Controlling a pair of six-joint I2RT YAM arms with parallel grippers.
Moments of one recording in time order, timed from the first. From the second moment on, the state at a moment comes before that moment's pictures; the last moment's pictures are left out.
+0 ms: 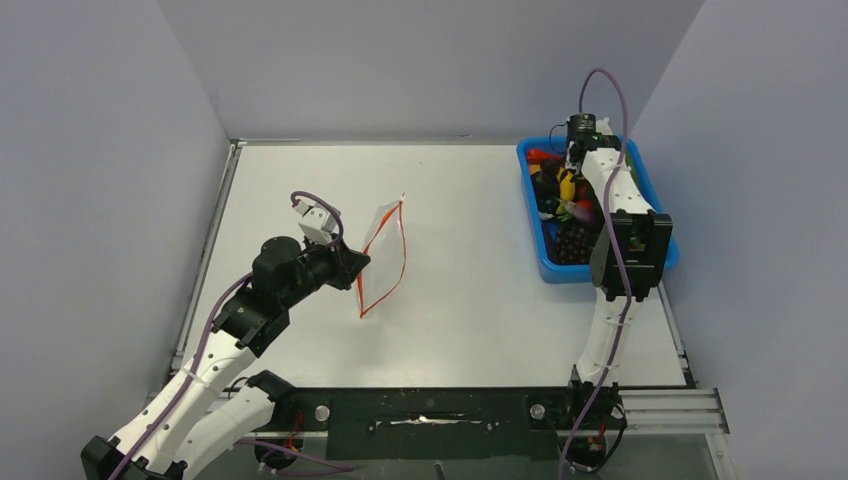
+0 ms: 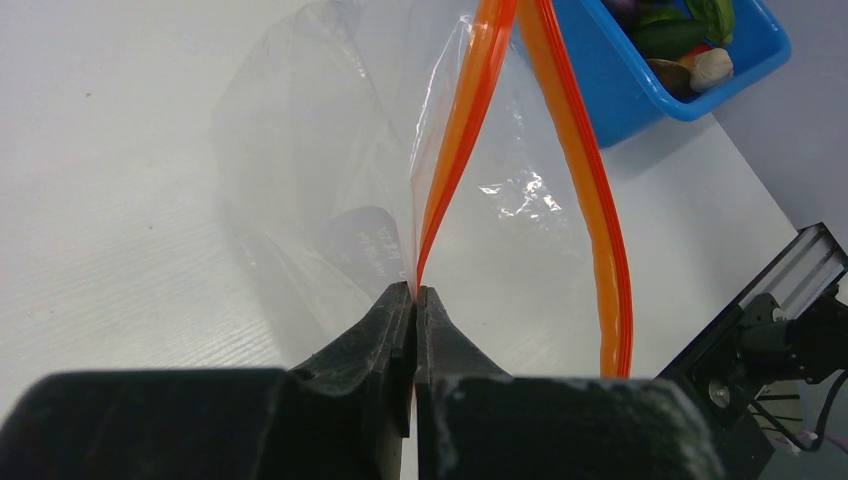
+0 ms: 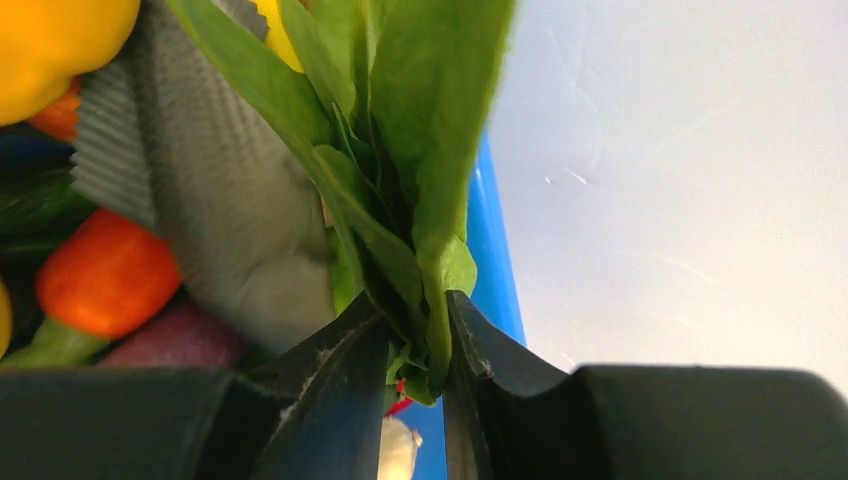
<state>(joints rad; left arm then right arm) -0.53 0.77 0.71 -0.23 0.15 -0.36 -0.02 2.12 1.89 -0.84 0.87 -0.18</state>
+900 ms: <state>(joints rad) -0.53 0.77 0.69 -0.24 0.13 -0.38 0.14 1.46 1.54 -0.79 0.55 -0.03</state>
